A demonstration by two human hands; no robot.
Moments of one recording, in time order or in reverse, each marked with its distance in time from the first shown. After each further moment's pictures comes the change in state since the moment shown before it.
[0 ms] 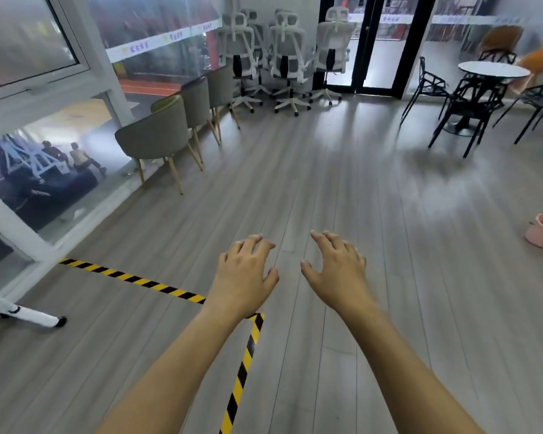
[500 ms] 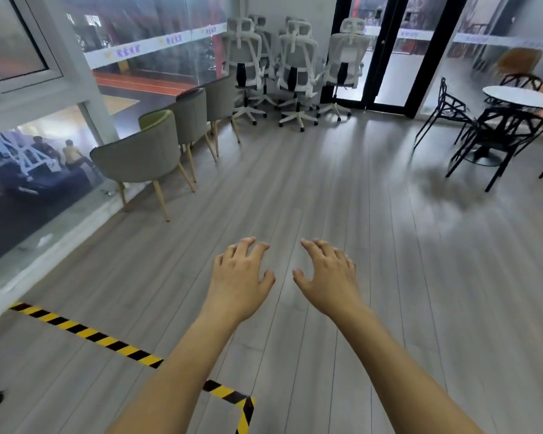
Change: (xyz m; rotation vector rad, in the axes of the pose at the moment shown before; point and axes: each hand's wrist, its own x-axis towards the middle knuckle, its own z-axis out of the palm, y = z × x) left_hand 0.393 -0.119 0.042 -0.019 0.008 -0.090; right_hand 0.414 -0.004 0.063 -0.031 -0.072 -0.068
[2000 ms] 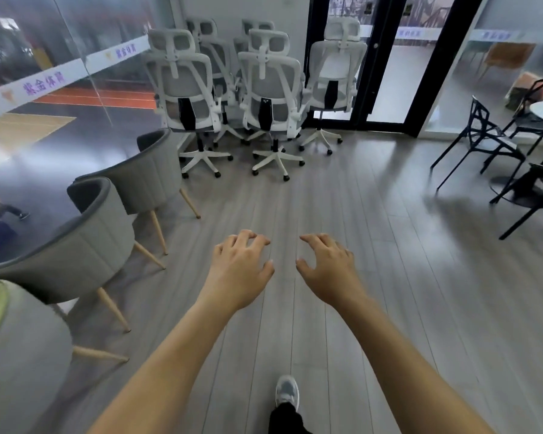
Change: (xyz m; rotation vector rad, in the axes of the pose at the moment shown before) left_hand 1.362 -0.249 0.119 0.021 -0.102 0.192; right_hand 1.351 0.115 0.076 0.092 0.055 0.121
